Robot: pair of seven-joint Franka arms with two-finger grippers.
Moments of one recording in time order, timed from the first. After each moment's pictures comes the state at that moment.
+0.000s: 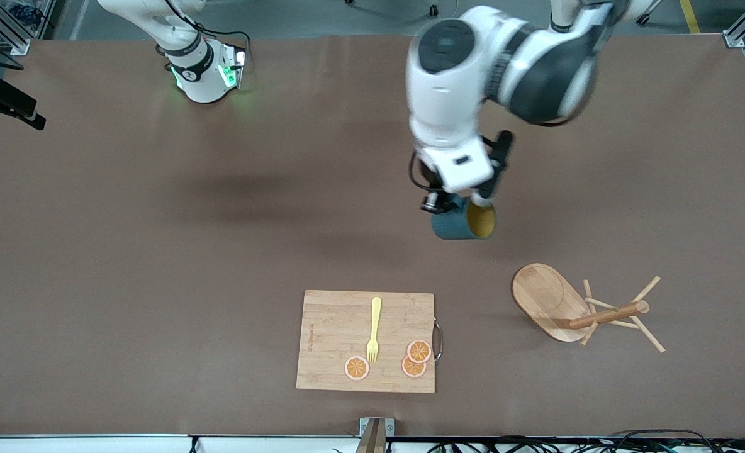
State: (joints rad) left arm -0.48 0.39 -0.20 -1.31 0.17 1.72 -1.84; right arm 0.01 -0.12 -0.09 -1.59 0.01 1.40 -0.01
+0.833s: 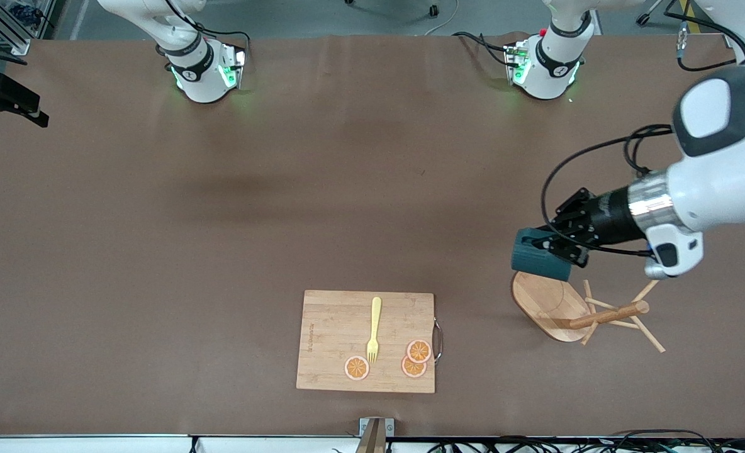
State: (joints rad) left arm 0.01 0.38 -0.20 -1.34 -0.48 1.73 -1.29; right arm 0.01 -0.12 -0.08 -1.59 0.01 1.39 -0.10
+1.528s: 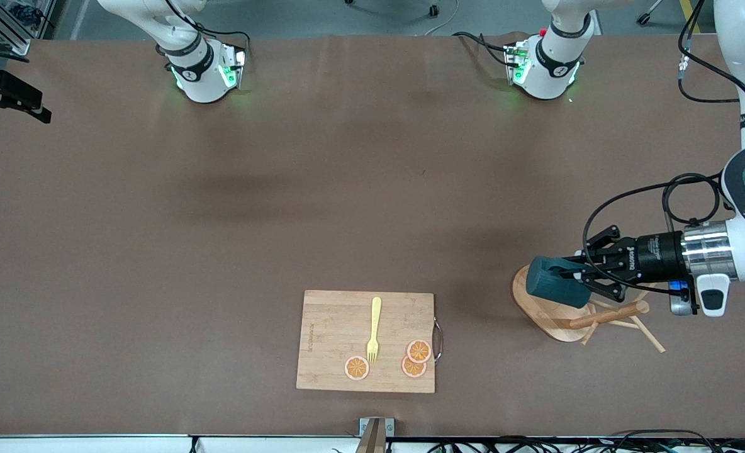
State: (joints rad) left arm 0.16 0.52 -0.20 -1.34 -0.75 1.73 -1.10; right arm 0.01 -0.13 -0.08 -1.59 0.01 1.36 -0.10
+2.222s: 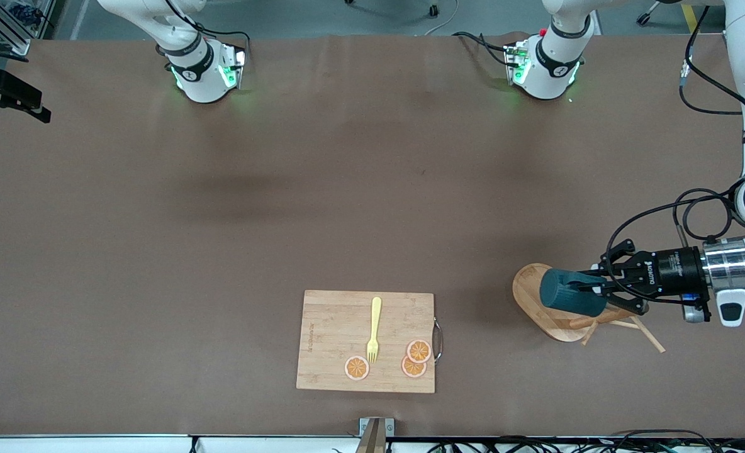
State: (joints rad) left arm 0.23 0.58 -0.20 -1.34 -0.81 1.73 -1.06; right arm 0.01 -0.13 -0.09 -1.59 0.01 1.36 -0.10
